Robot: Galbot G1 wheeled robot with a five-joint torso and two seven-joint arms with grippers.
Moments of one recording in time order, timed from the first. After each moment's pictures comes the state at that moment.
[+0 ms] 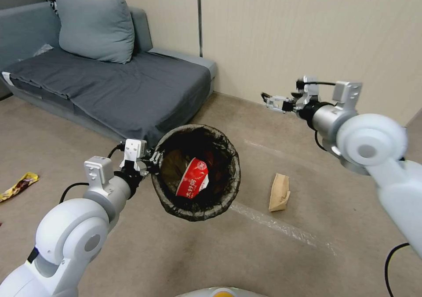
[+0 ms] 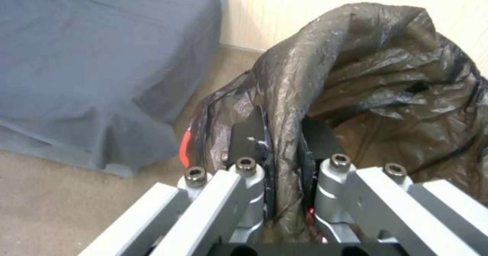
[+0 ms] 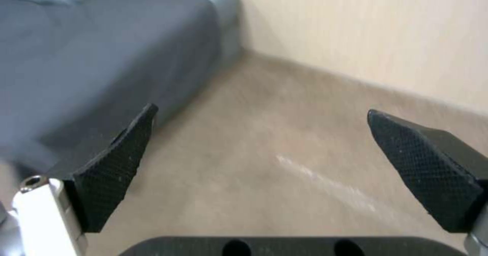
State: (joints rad) left arm 1.36 -1.04 -0.58 -2.44 -0.75 0.74 -0.22; right arm -0.66 0.88 0.19 1.96 1.24 -0.74 0.64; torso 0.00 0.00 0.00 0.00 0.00
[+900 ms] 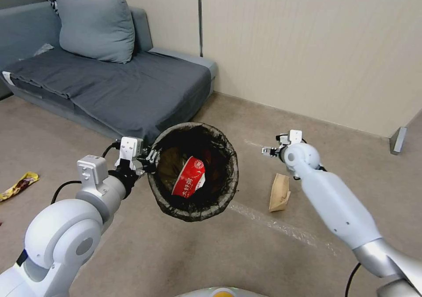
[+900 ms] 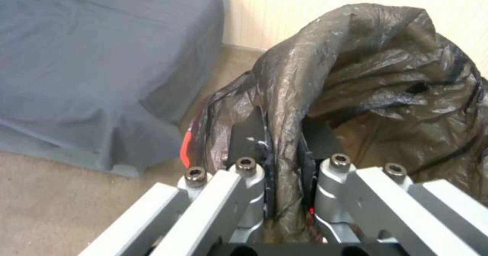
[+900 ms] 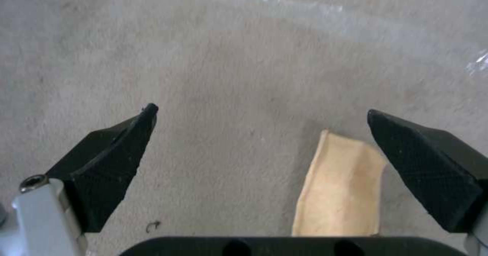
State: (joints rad) left arm 1.37 -1.01 -0.59 -2.44 -0.76 0.74 -0.23; right arm -0.64 1.20 0.09 1.28 0.97 -0.73 0.54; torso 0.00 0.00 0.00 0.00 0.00
